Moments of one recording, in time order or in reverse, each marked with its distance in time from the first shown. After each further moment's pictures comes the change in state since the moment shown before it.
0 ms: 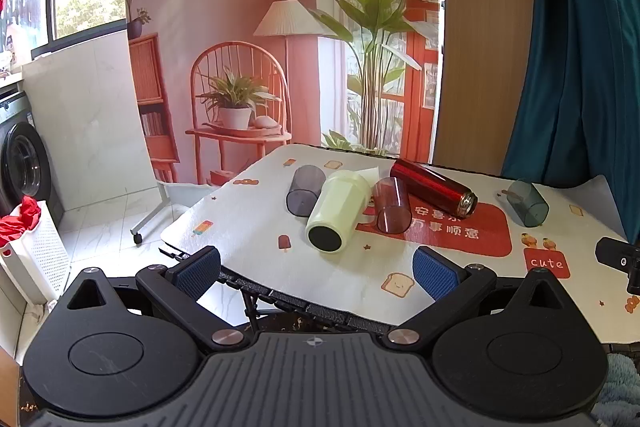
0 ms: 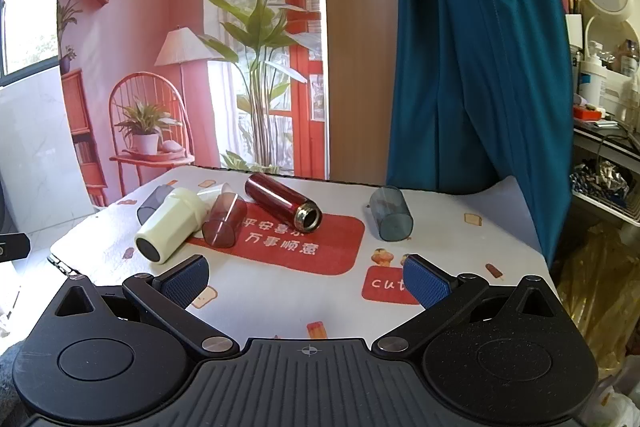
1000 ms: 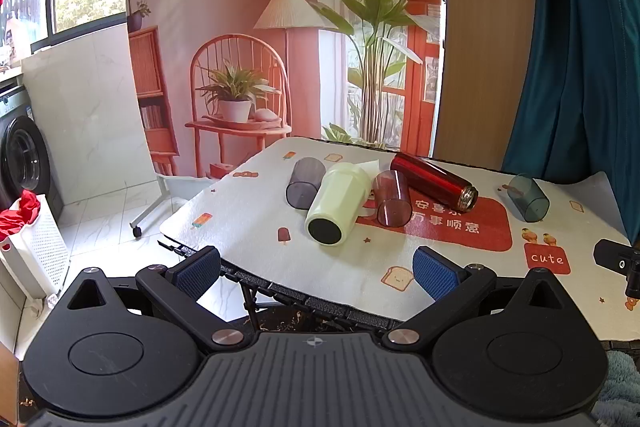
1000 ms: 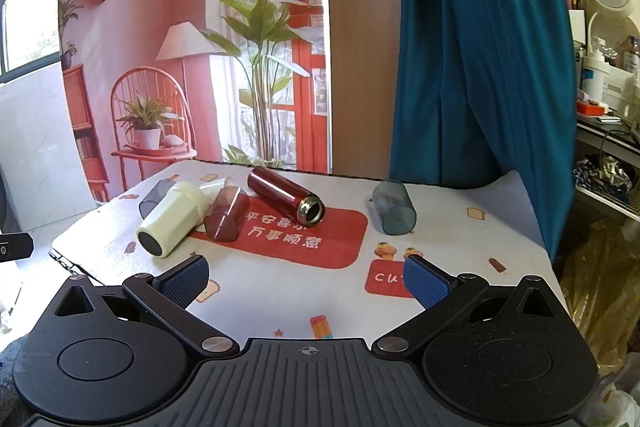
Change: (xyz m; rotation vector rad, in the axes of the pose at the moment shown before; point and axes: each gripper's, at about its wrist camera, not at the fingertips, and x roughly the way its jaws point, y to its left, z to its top) left arm 0.001 0.001 0.000 -0.003 0.017 -0.002; right arm 0.004 0.003 -0.004 -0.001 0.012 0.004
